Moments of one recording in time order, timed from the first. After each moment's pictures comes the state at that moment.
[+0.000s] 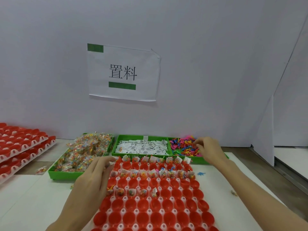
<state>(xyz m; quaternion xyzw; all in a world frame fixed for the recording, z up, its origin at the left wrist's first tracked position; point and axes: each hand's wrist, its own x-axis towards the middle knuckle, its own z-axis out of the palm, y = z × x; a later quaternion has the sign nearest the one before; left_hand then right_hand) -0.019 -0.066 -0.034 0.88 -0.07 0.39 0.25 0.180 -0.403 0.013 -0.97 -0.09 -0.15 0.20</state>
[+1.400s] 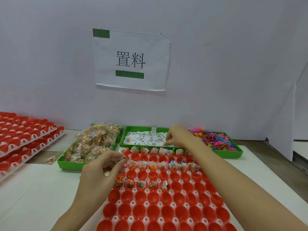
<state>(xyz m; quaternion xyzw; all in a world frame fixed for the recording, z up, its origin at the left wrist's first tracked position) -0.019 -0.069 -0.033 0.81 0.01 0.32 0.50 0.215 -0.278 0.009 -0.96 -0.26 0.00 0.11</state>
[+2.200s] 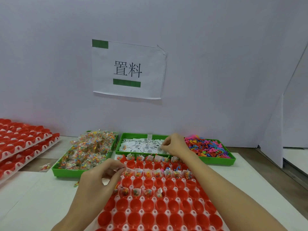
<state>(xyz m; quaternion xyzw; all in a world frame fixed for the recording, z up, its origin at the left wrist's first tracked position) -0.023 -0.070 -0.030 0.84 -0.04 0.34 0.43 0.205 -0.281 -0.003 -0.95 -0.17 -0.05 0.26</state>
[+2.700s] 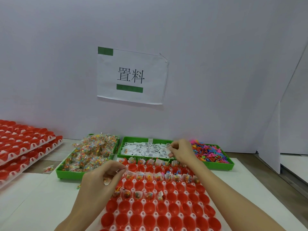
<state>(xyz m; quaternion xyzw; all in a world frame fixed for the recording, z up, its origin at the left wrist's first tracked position) -0.027 -0.068 -0.022 0.83 -0.03 0.35 0.42 0.189 -0.302 -0.005 -0.91 -0.12 -0.06 0.38</state>
